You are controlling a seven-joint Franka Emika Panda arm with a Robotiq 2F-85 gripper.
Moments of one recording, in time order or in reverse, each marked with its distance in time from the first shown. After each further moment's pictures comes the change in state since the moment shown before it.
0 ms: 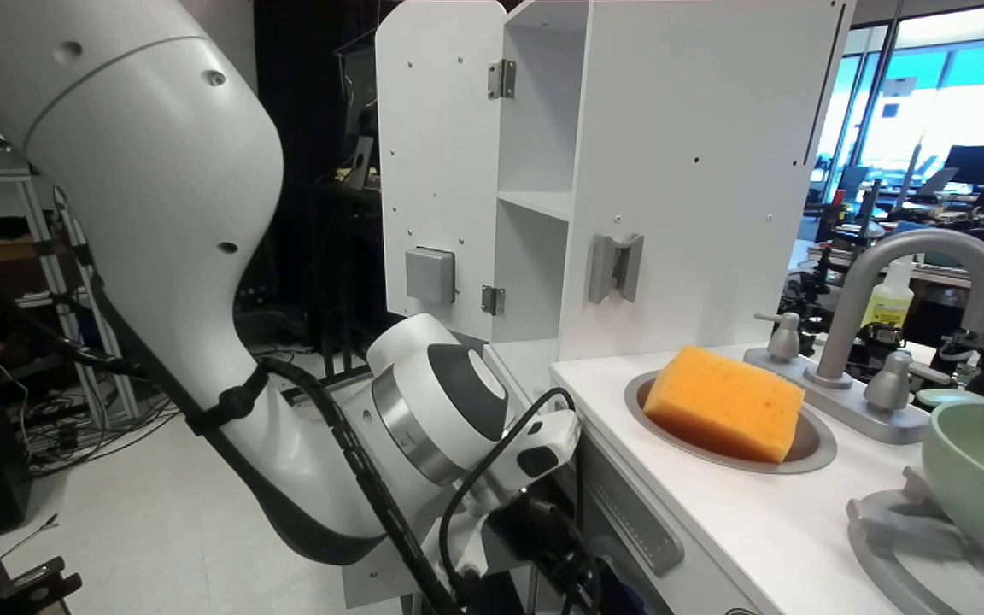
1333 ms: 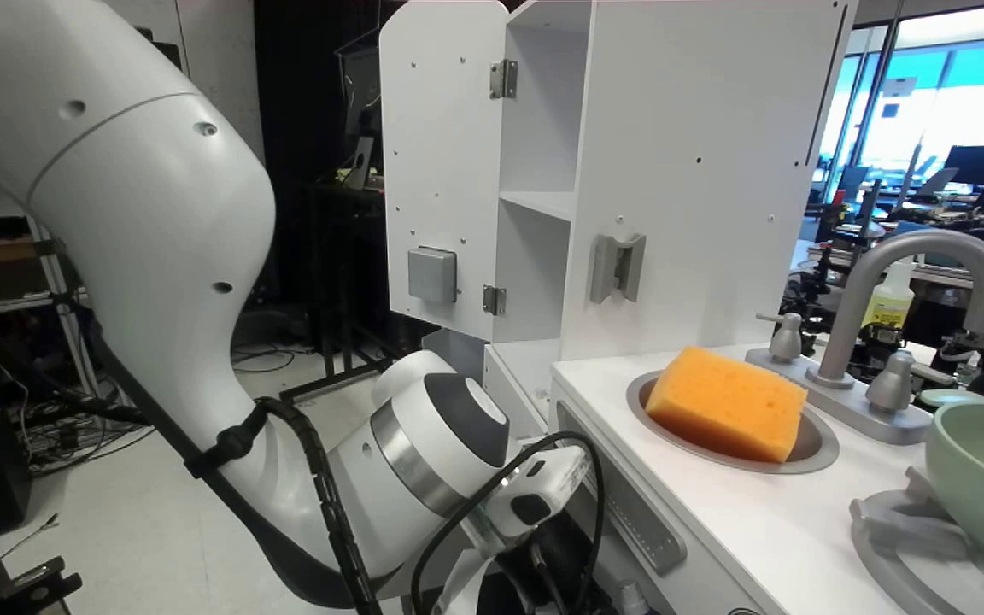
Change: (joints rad) arm 0.066 0.097 -0.094 0.013 0.035 -0.065 0.286
